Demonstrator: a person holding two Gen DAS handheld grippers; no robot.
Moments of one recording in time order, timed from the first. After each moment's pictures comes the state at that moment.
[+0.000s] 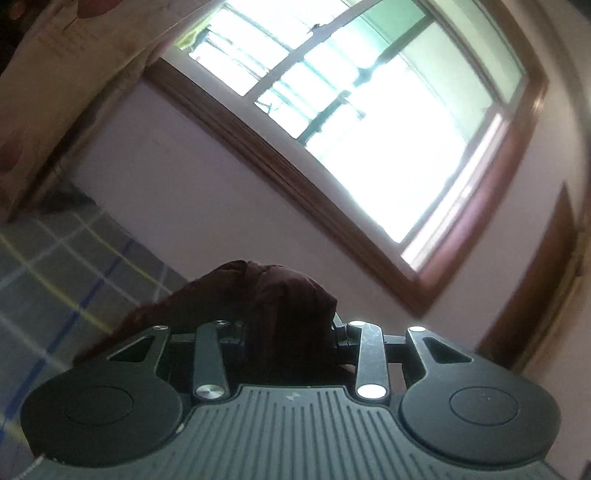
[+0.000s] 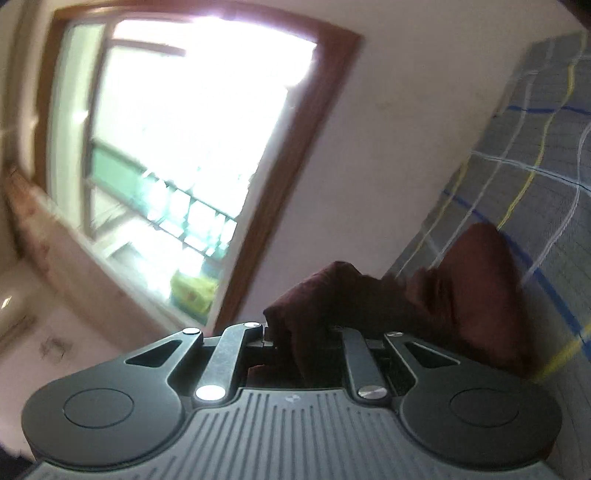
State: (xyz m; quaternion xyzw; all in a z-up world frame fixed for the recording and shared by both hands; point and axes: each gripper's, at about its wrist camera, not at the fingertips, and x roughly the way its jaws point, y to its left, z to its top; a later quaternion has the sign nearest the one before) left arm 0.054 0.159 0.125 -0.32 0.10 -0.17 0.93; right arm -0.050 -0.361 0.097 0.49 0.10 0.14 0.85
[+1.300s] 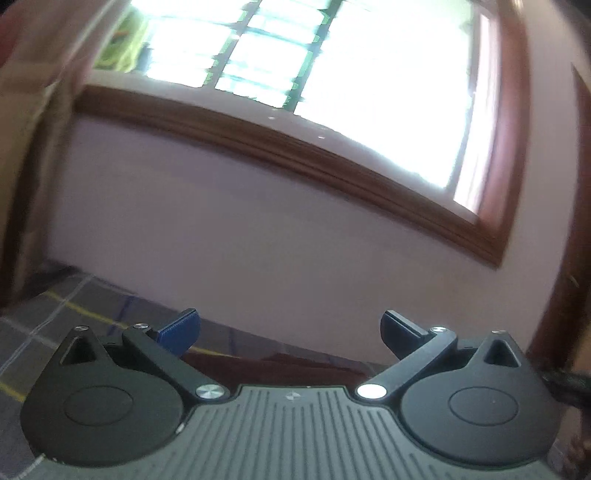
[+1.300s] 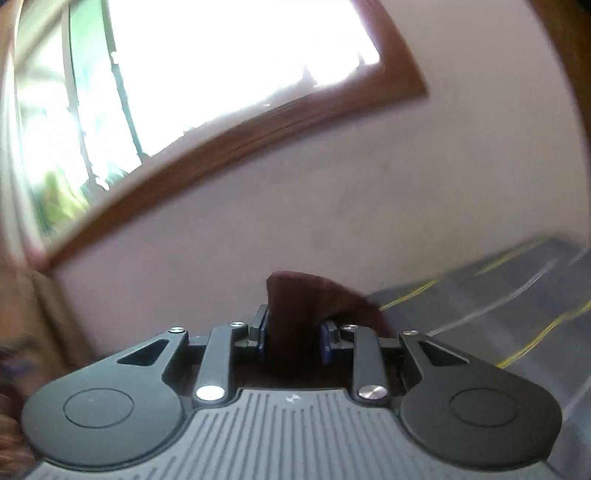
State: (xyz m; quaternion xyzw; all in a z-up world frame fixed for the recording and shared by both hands) left arm 0.175 0.077 0.130 -0.14 0.10 -0.13 0.98; right arm 0.109 -0.300 0.116 0.15 0.14 -0.05 0.98
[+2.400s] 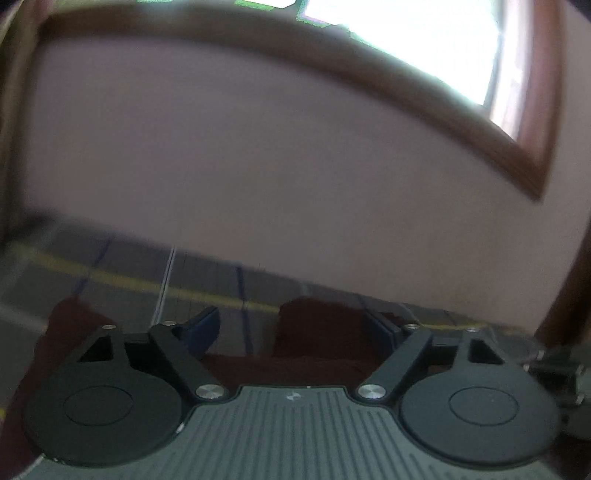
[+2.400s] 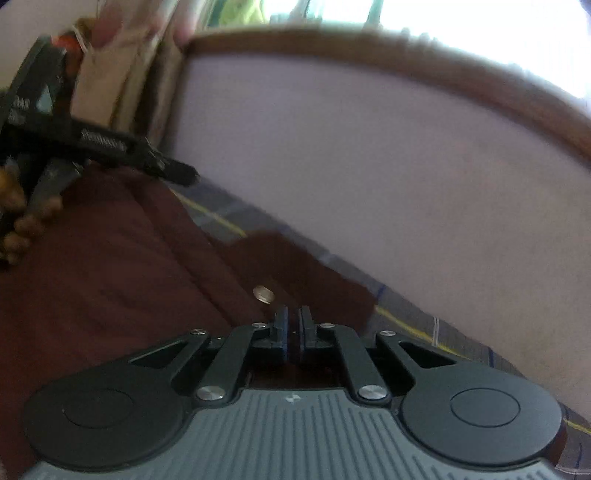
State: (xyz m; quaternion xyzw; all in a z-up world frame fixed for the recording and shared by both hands) left arm 0.293 0.068 0.057 -0.12 0.22 -0.13 0.96; right arm 0.197 -0.197 0.044 -0.18 0.25 0.18 0.93
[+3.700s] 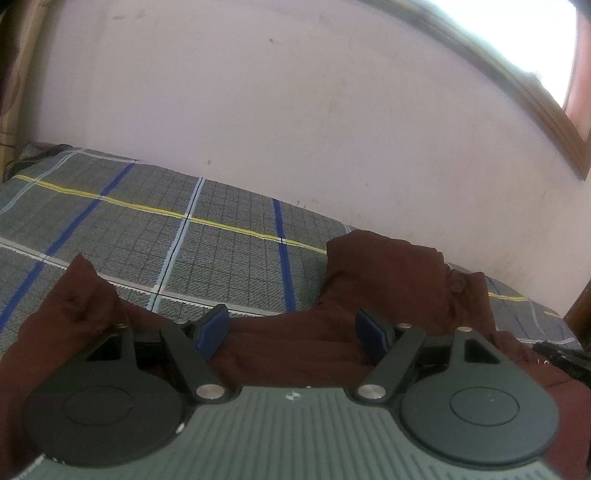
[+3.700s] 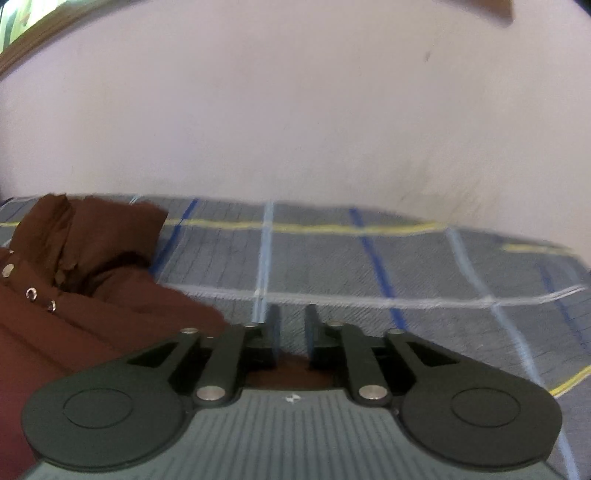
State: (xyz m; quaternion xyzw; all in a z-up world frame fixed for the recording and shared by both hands) left arm 0.320 0.072 0.000 -0.12 0.28 -0.10 0.95; right arm 0.229 -0.318 -0.004 -0.02 0.29 -0.08 0.95
